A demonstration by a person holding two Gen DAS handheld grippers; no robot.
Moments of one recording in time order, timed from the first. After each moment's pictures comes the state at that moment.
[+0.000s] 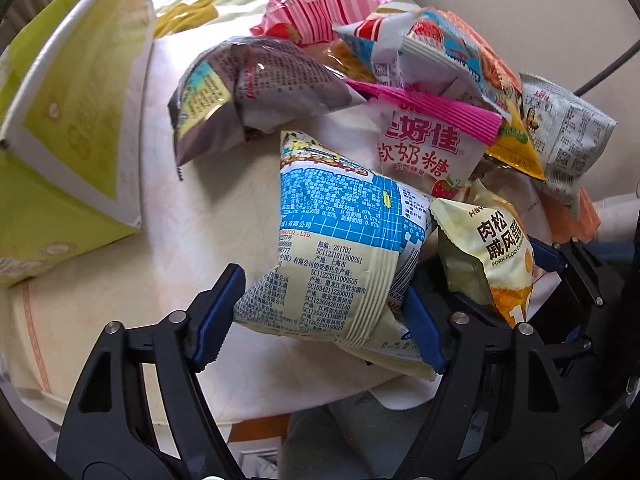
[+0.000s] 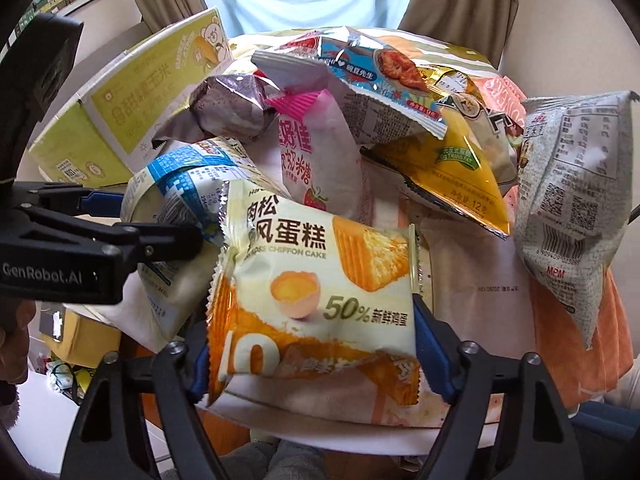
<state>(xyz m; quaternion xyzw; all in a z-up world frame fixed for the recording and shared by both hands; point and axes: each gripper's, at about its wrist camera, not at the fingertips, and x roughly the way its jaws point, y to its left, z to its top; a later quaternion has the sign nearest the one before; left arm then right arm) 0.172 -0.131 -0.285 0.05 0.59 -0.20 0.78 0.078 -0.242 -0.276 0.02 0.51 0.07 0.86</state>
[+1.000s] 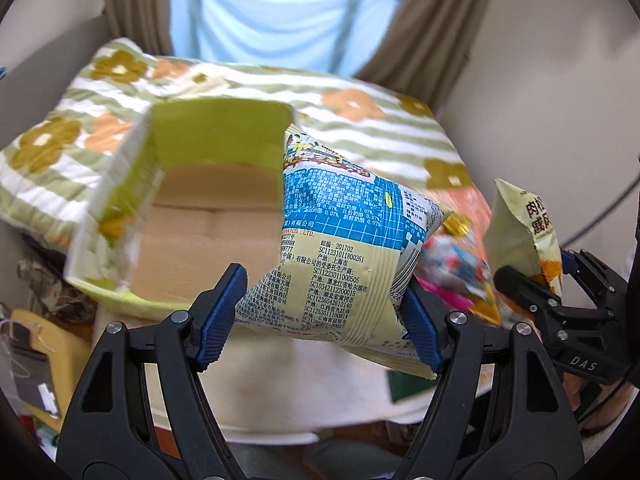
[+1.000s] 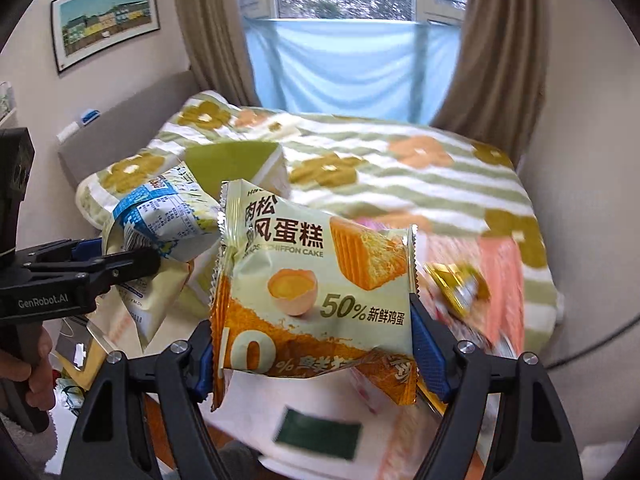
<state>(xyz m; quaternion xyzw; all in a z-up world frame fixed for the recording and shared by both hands) 0.181 0.017 -0.110 -0.07 0.44 -0.11 0.89 0.140 -0.189 -0.107 -0.02 0.40 0.12 0.91</state>
